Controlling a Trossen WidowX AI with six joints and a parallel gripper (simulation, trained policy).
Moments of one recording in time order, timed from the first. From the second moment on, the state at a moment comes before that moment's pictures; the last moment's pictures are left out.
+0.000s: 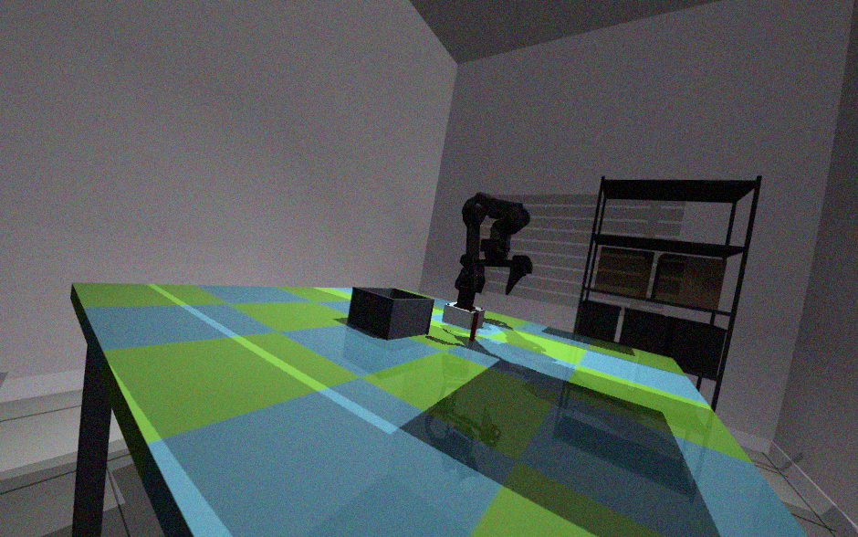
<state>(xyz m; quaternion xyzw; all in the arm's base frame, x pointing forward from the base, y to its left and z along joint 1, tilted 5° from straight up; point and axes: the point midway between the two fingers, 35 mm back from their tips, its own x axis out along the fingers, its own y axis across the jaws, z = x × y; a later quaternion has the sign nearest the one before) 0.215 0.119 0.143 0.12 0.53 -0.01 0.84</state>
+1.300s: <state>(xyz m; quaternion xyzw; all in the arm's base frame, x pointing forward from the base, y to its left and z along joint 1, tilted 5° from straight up) 0.175 0.083 0.012 0.31 0.59 -0.32 0.67</state>
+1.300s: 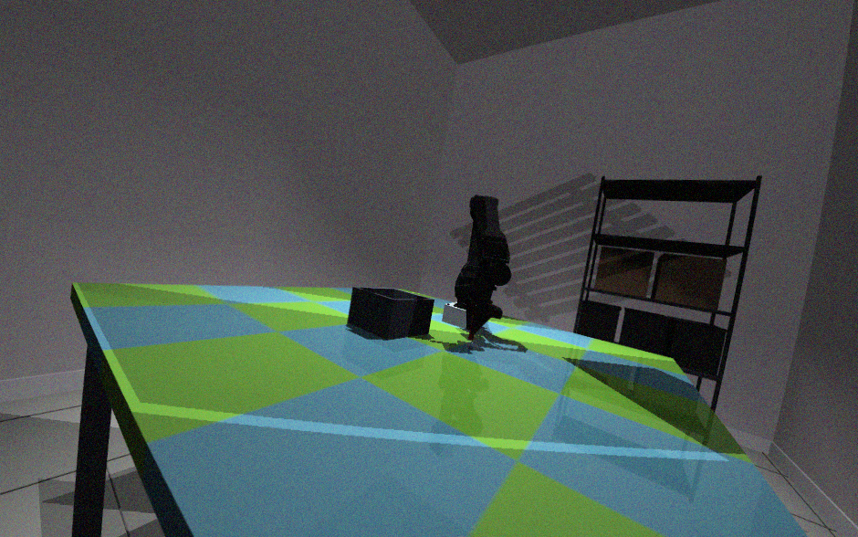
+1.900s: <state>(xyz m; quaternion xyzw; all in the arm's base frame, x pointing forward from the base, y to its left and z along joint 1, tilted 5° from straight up) 0.186 0.062 0.037 0.28 0.58 -0.32 0.70</state>
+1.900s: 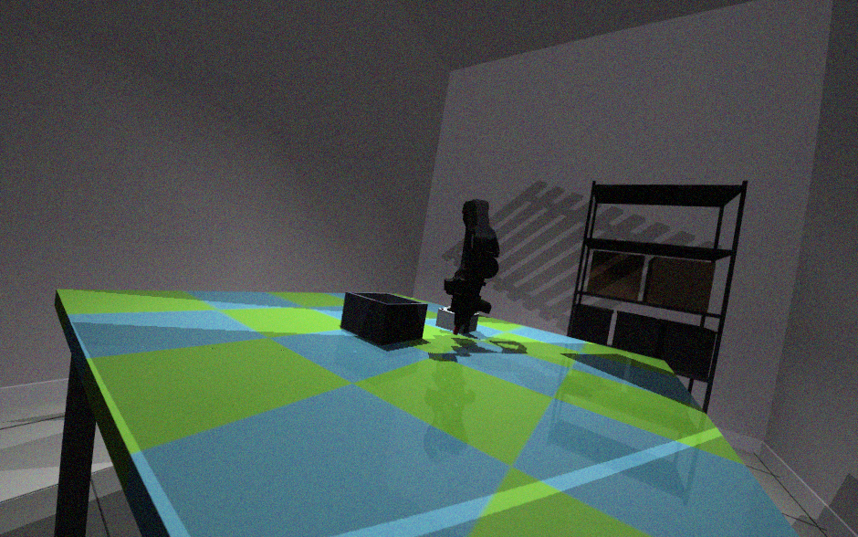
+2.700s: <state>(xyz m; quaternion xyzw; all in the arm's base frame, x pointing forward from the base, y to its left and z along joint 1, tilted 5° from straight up) 0.233 0.014 0.115 0.24 0.52 -0.32 0.76</state>
